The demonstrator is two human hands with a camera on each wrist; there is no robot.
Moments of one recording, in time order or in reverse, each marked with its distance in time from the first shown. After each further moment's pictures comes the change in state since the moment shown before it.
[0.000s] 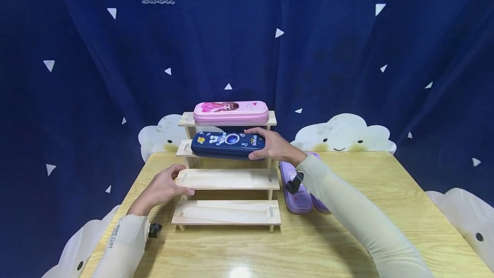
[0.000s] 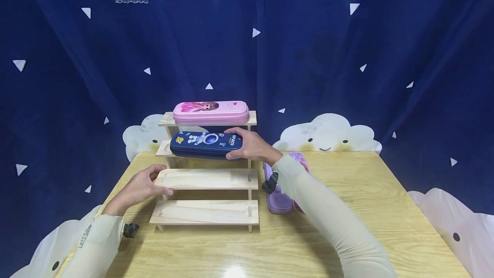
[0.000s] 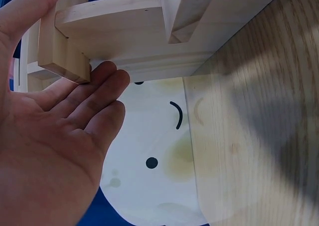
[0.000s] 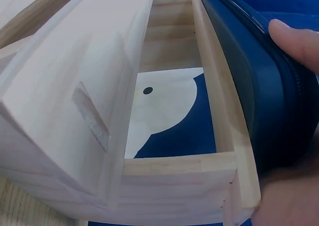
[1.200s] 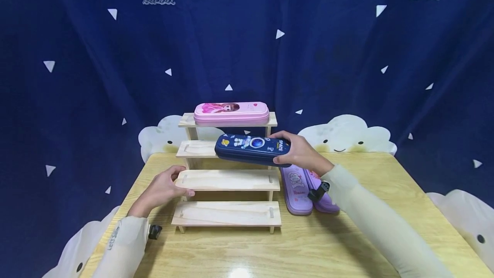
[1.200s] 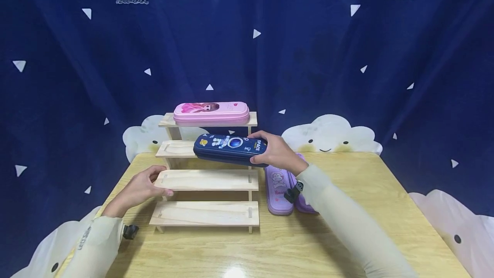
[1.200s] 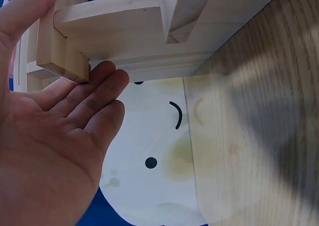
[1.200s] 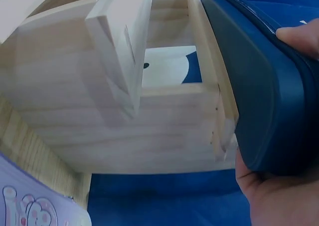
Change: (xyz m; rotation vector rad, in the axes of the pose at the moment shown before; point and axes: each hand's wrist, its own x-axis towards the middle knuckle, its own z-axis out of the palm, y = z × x) left_hand -0.001 -0.002 -0.001 0.001 0.024 0.009; right_hand -0.049 0.018 -0.030 0.006 0.099 0.107
